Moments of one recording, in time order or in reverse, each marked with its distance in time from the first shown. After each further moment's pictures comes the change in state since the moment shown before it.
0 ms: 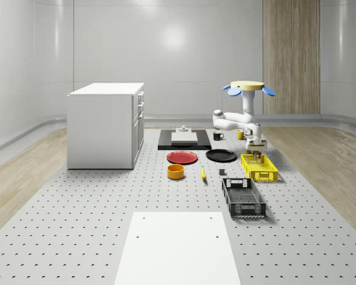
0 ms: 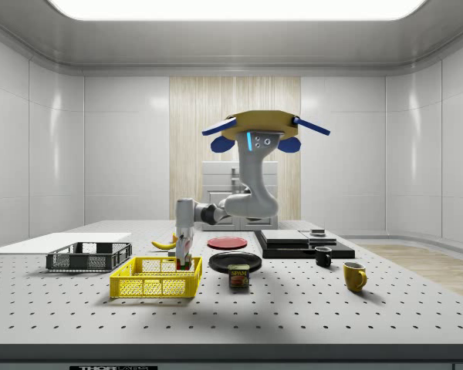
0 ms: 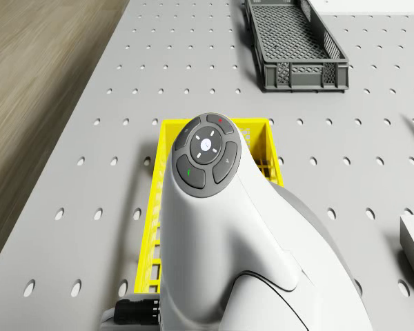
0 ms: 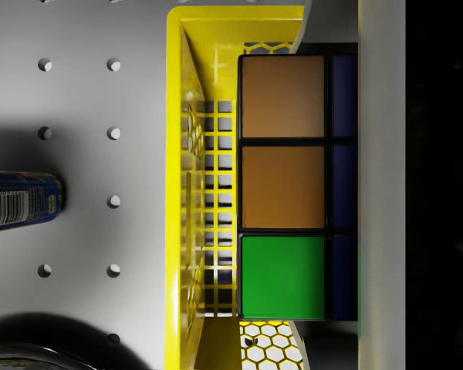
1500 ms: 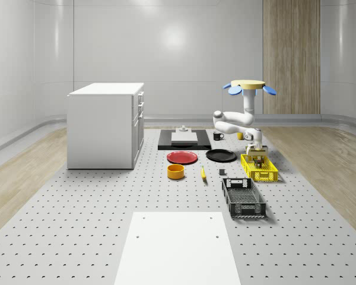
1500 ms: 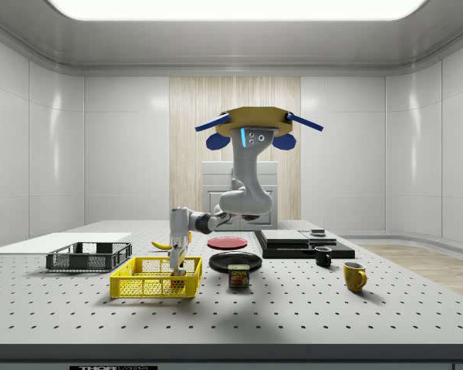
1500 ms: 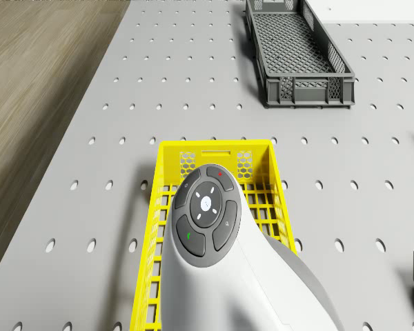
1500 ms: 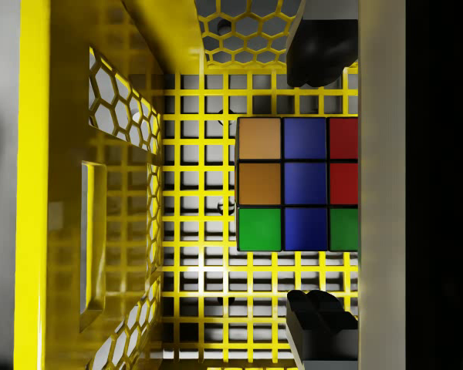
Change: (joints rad) arm -0.030 -0.001 -0.205 0.046 -0.195 0.069 0.000
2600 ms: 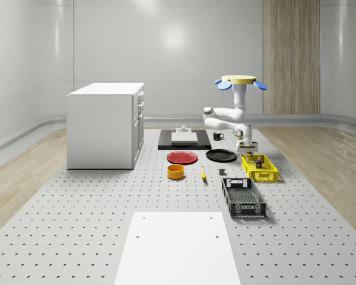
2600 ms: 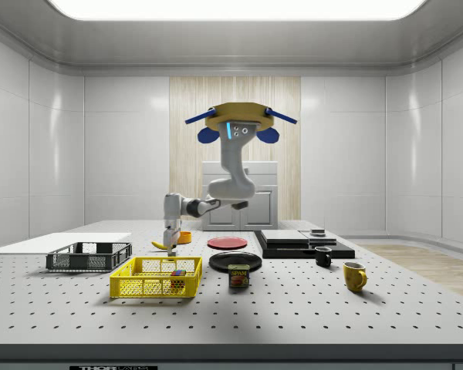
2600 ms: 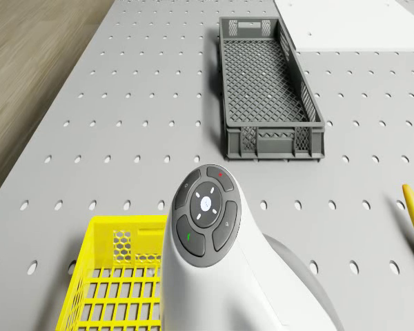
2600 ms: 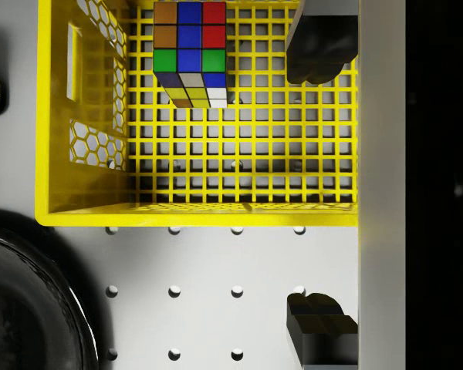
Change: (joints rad) arm 0.007 0.017 -0.002 -0.001 -0.007 -0.016 -0.005
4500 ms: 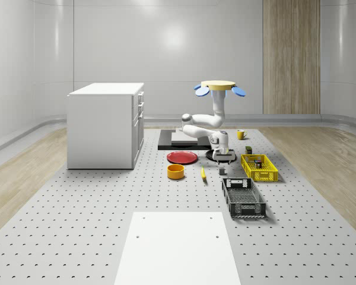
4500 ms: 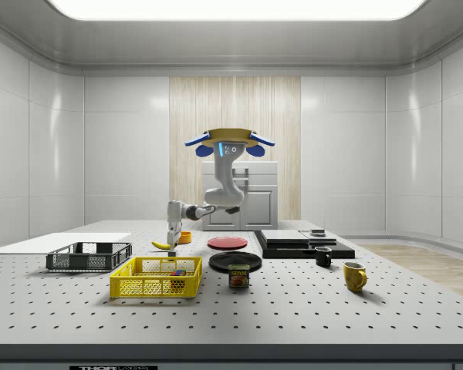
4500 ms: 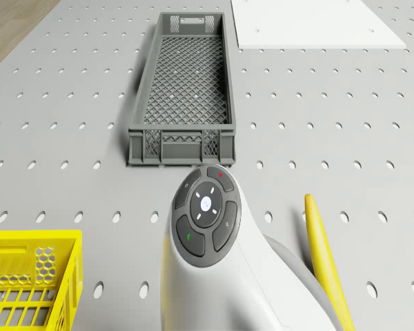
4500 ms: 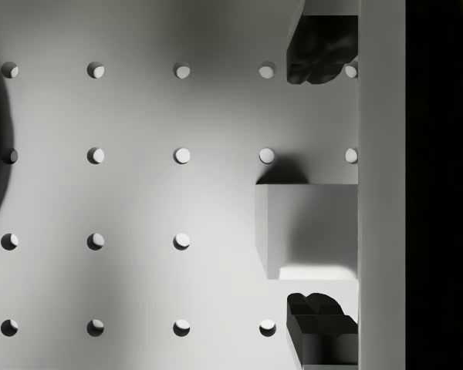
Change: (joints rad) arm 0.008 0.019 -0.003 -0.001 -0.008 -0.018 -0.006
